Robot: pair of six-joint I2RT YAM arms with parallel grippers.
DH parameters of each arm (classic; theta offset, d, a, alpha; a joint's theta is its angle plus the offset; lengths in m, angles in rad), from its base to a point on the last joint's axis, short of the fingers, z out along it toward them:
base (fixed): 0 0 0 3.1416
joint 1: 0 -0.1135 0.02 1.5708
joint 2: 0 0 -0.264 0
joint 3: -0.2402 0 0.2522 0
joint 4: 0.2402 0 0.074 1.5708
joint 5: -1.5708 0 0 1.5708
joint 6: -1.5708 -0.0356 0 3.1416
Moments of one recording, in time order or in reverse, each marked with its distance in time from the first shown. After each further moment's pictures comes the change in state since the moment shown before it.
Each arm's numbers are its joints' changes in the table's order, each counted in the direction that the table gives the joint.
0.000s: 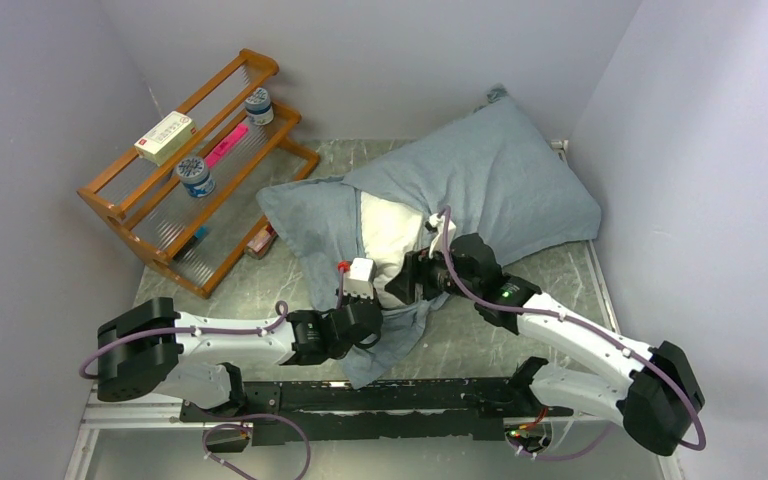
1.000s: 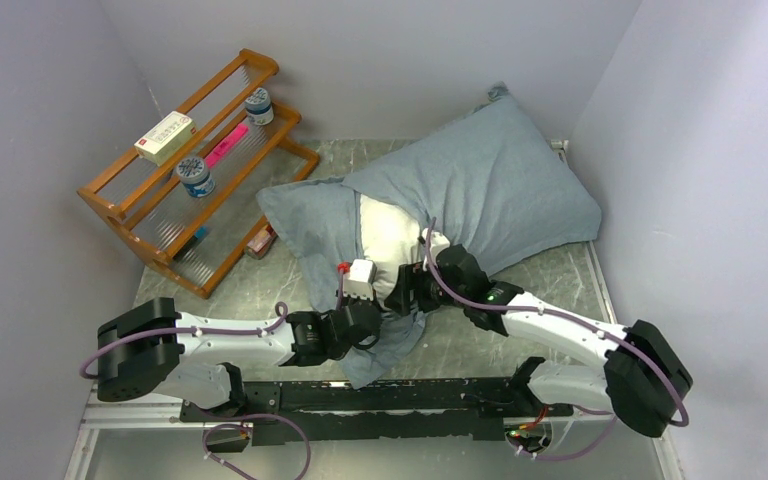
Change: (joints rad) left arm 0.000 0.000 0.017 -0.026 -0.018 -0.001; right arm -0.035 0.091 0.083 -0.013 -0.056 -0.085
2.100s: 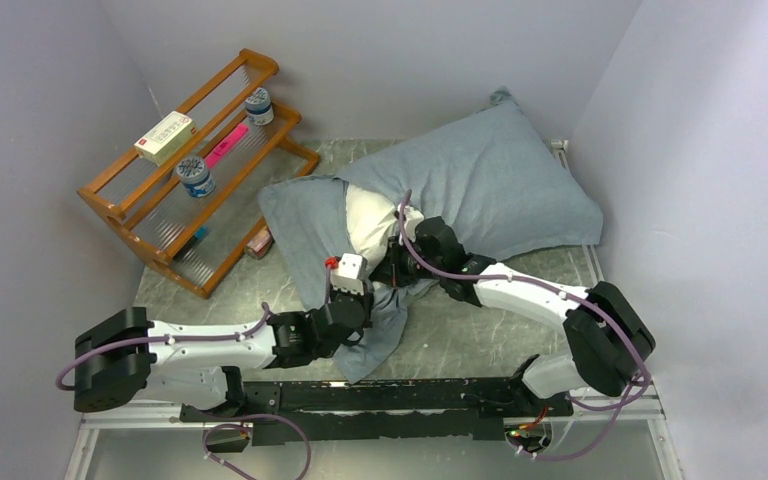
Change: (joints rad) left arm -0.011 -0.121 0.051 -0.092 0.027 -0.139; right arm 0.014 0.267 -0.212 -0.143 0.122 0.014
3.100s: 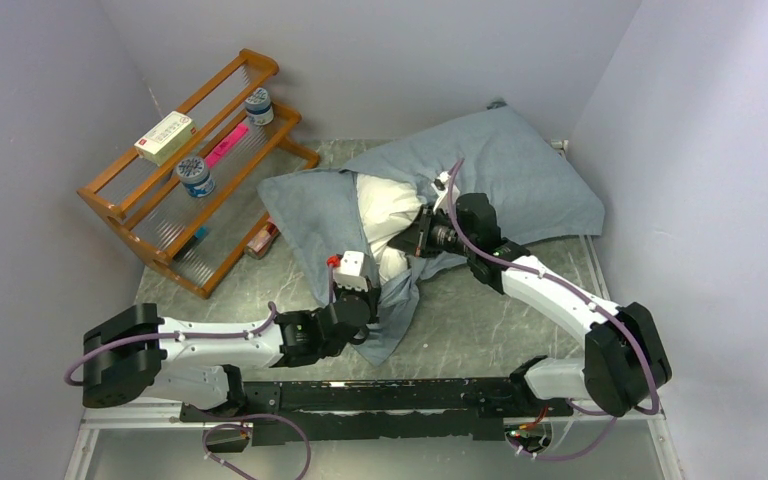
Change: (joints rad) left arm 0.008 0.043 -0.018 -0.069 0.047 0.027; right arm 0.228 -0.115 -0.040 -0.010 0.166 -0.117
